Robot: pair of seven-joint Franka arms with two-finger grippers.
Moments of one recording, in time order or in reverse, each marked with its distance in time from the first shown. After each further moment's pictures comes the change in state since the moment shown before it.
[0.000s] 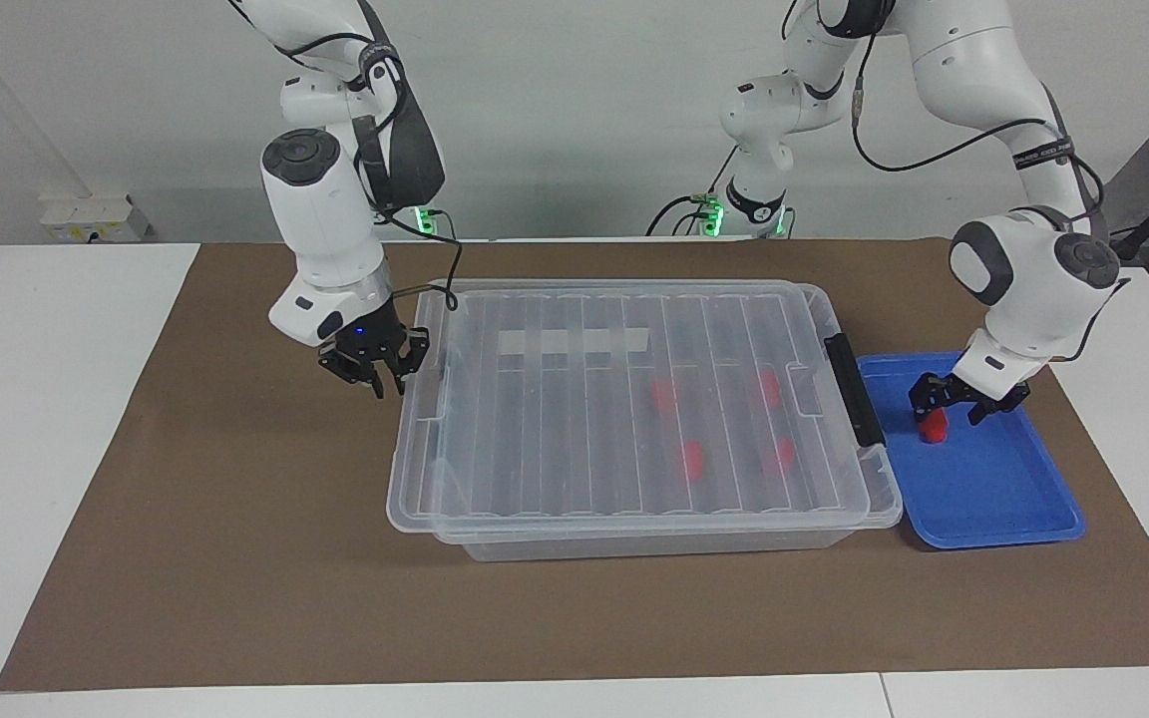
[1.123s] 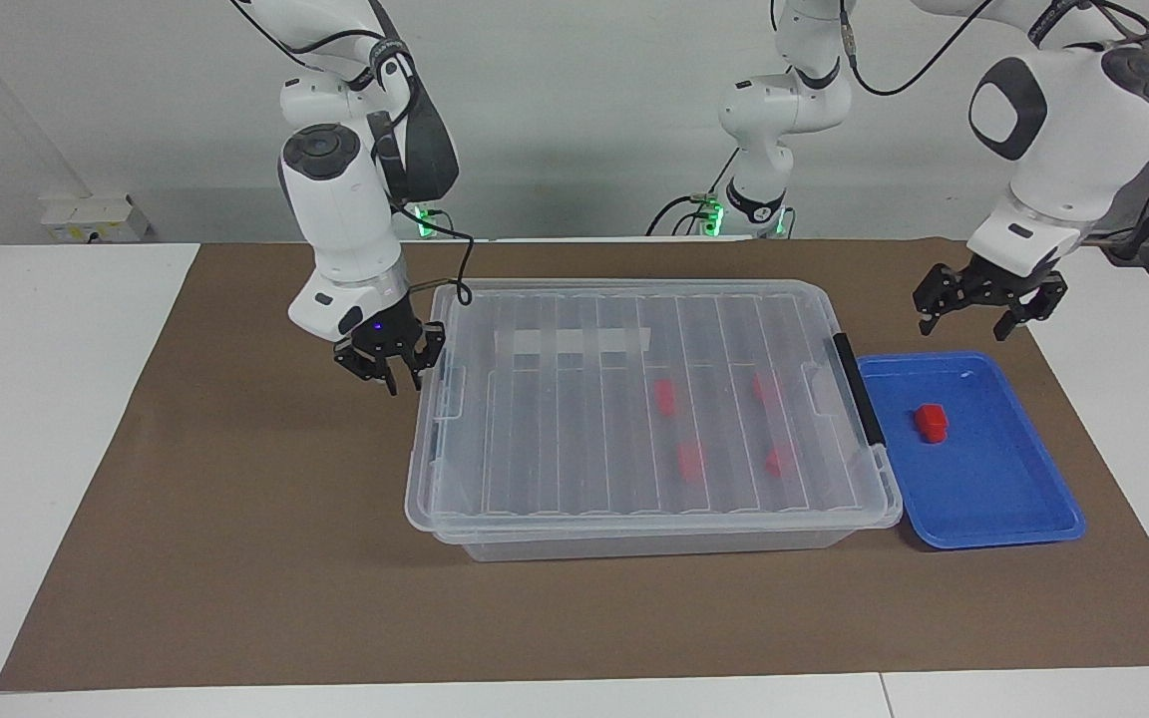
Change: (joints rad) left arm -0.111 -0.250 -0.003 0.138 -0.009 -0.327 -0.044; right arm 0.027 0.000 0.000 0.001 0.000 0.000 0.000
